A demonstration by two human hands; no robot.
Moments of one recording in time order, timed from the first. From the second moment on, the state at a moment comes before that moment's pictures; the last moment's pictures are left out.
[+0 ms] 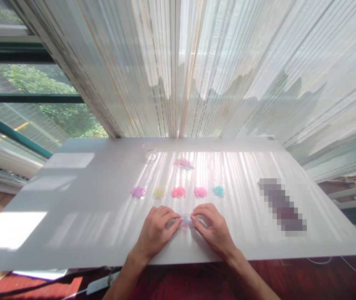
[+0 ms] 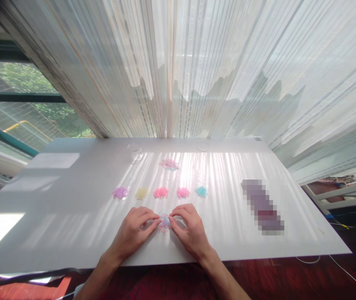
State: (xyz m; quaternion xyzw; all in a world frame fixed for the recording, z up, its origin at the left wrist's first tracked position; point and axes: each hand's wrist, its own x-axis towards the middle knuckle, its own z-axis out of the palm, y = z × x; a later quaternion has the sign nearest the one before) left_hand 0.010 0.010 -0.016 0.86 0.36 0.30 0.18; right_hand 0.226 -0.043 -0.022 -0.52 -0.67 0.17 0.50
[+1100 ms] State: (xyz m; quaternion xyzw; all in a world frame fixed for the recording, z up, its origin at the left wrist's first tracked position) left_hand 0.023 0.019 -0.006 0.85 0.35 0.32 0.24; right_hand 0.232 -0.044 -0.020 -0.57 -0.56 0.32 0.50
